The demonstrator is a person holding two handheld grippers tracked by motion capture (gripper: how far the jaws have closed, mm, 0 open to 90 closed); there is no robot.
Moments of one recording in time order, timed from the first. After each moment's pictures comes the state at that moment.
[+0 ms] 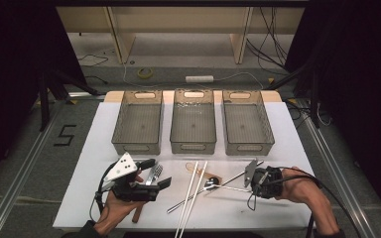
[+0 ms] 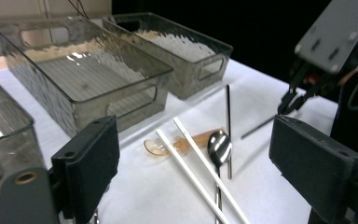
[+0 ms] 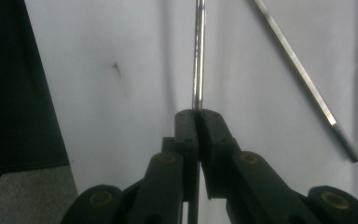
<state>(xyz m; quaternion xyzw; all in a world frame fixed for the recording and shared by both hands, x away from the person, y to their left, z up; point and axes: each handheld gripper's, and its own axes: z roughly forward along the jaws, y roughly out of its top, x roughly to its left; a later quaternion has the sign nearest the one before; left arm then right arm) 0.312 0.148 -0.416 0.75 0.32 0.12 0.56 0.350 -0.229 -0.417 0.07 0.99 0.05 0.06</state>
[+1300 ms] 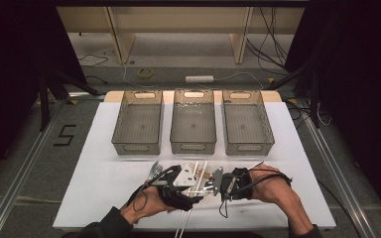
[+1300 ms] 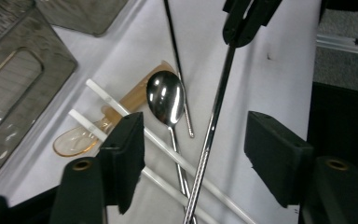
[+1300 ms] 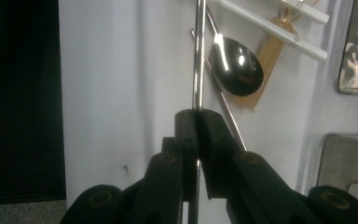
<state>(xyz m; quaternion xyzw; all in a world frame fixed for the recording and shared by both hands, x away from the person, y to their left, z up) 0.321 0.046 -0.427 0.91 0.15 0.10 0.37 0.331 -0.147 -0.399 -0.03 0.99 0.06 0.11</state>
